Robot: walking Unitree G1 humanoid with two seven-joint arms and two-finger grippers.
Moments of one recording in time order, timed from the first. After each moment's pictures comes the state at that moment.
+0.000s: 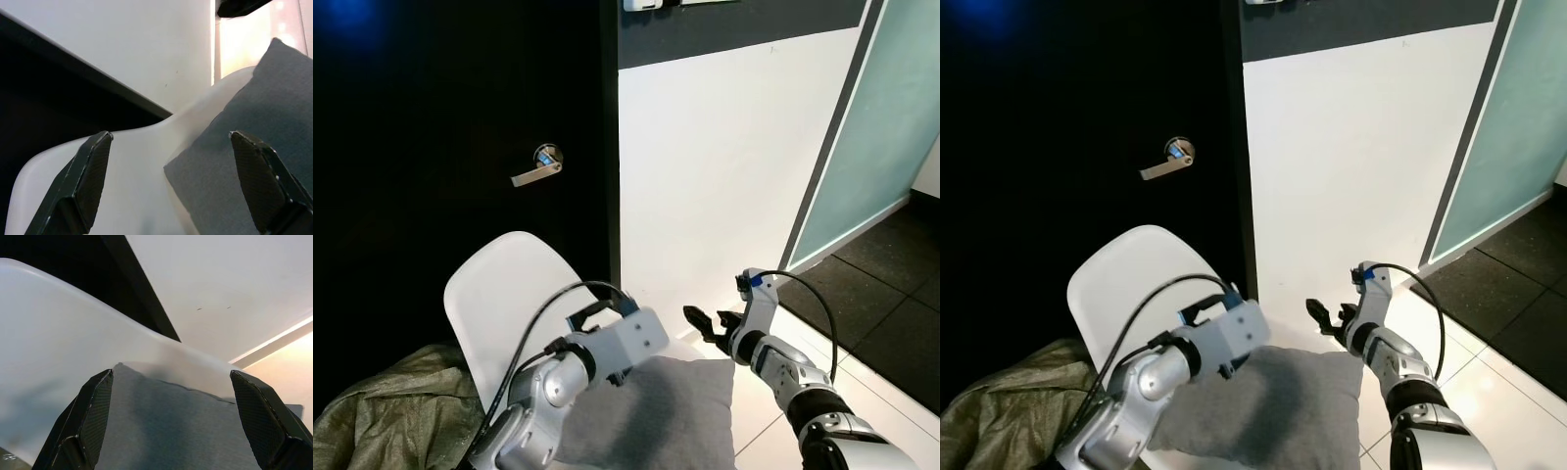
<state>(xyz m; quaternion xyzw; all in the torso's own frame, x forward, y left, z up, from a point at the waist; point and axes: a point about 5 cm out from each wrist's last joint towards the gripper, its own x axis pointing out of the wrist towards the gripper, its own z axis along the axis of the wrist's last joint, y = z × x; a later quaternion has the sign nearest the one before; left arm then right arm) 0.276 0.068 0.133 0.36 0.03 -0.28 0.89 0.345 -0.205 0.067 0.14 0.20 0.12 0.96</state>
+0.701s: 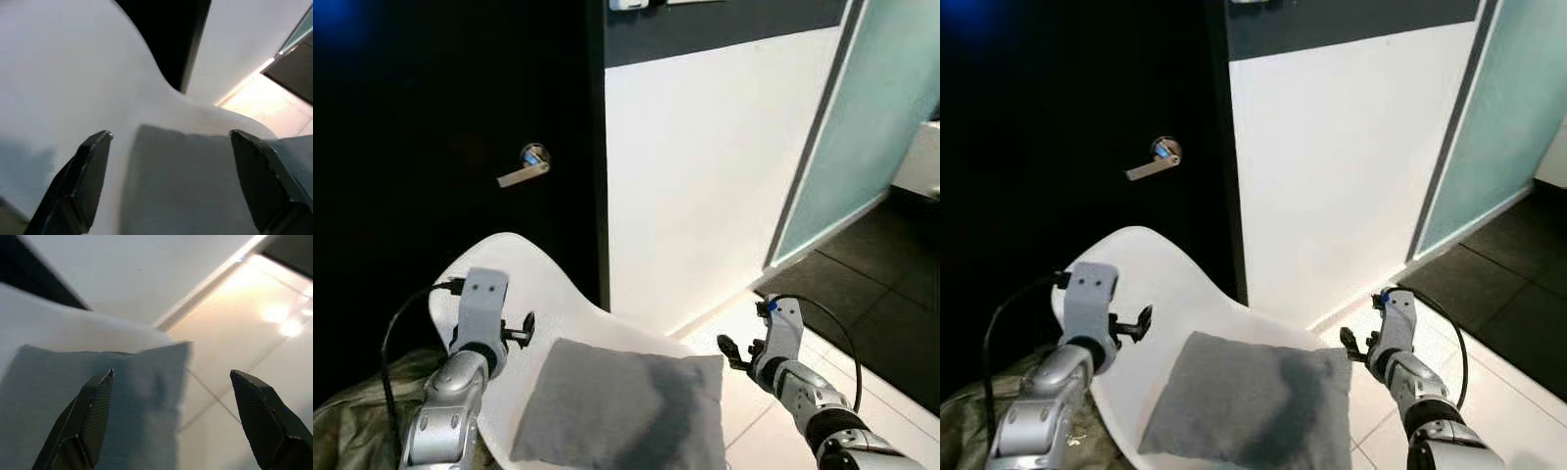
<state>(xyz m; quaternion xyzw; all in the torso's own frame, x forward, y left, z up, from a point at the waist) 0.285 0.193 0.090 -0.06 0.15 0.01 0.99 0.321 -0.238 0.037 0.09 0.27 0.00 0.96</state>
